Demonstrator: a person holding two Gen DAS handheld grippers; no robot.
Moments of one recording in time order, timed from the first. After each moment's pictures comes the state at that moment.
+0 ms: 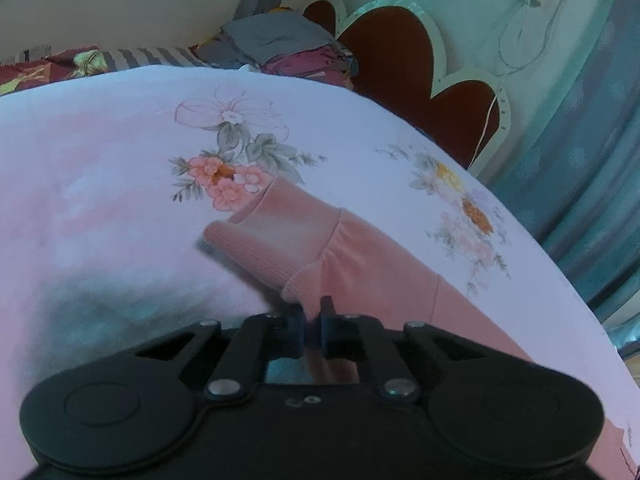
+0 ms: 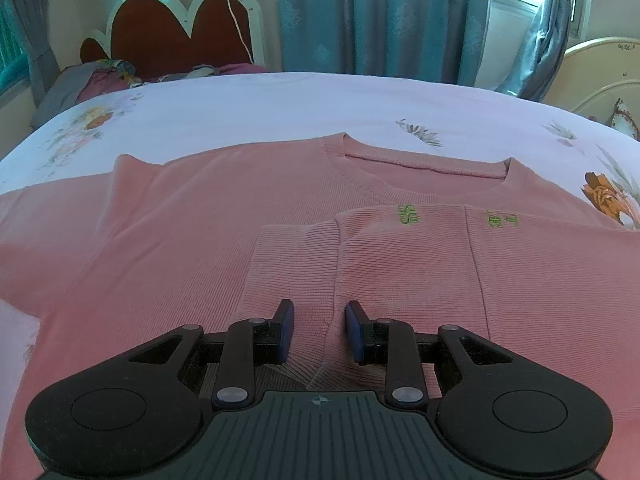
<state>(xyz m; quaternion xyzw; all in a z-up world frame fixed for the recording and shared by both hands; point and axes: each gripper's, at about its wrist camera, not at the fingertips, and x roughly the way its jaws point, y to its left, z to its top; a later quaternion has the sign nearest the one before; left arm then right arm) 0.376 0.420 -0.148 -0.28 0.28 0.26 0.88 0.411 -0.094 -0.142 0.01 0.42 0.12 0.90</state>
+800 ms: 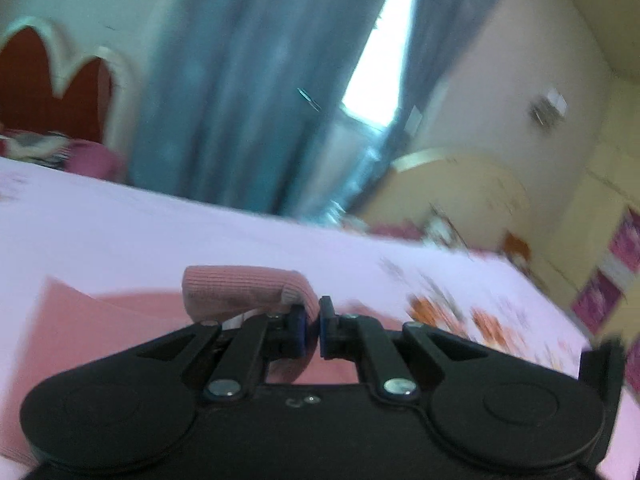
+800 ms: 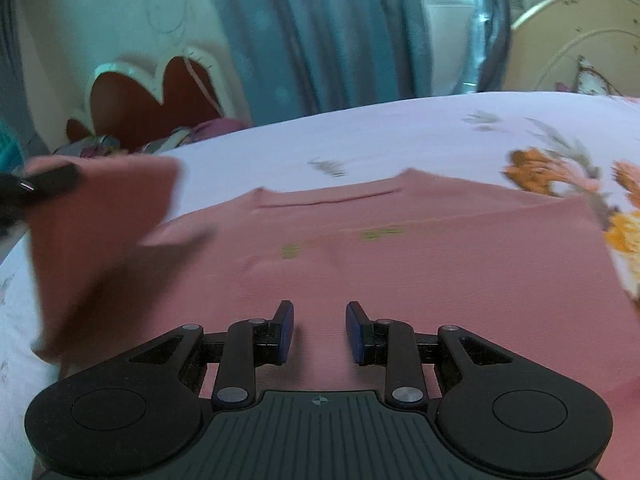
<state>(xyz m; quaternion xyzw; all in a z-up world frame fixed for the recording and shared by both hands) 0.406 0.012 -0.068 -0.11 0.26 -0.20 0.94 0.394 -0.227 -0.111 0.13 0.38 0.10 0.91</state>
